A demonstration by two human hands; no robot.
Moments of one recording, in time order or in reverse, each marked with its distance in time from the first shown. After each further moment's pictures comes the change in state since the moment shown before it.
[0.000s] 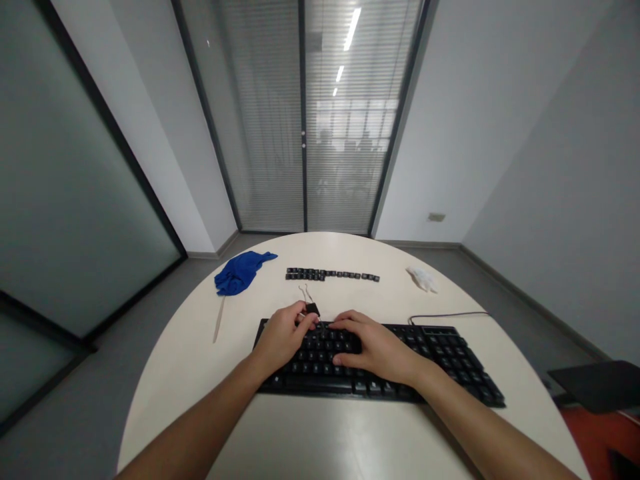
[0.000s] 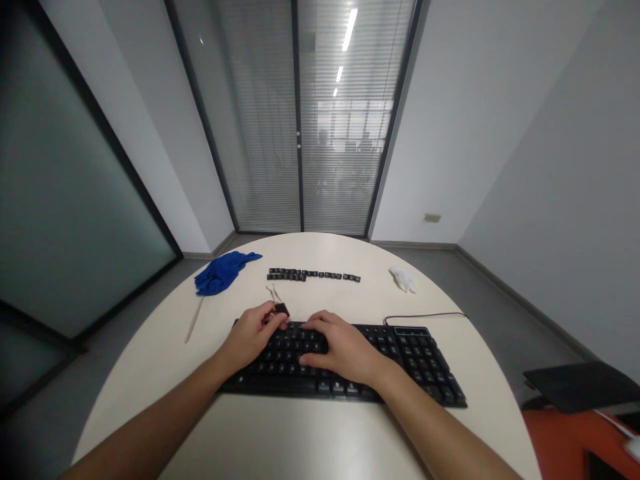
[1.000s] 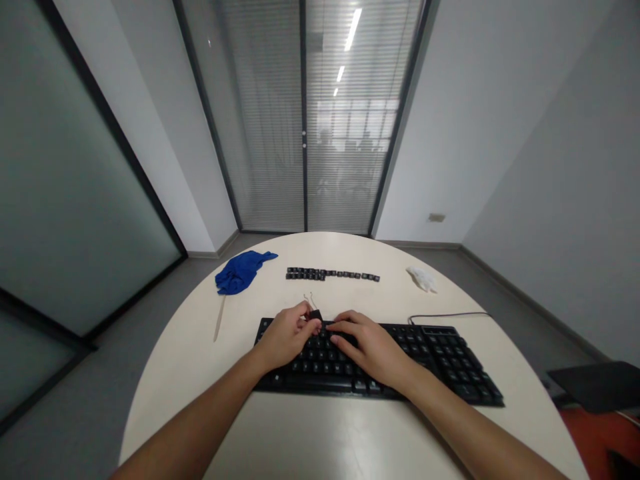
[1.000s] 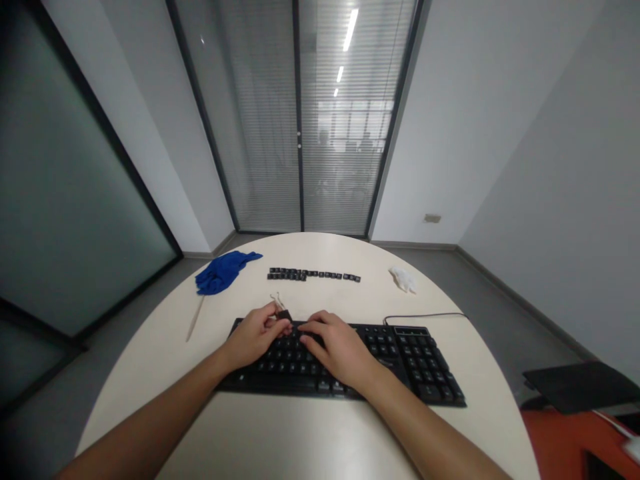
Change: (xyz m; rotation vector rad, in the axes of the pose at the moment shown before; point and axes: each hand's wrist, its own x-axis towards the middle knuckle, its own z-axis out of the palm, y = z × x) left_hand 0.000 -0.009 0.005 -0.234 -0.154 0.001; right_hand 0.002 -0.005 0.015 -0.099 0.139 0.024
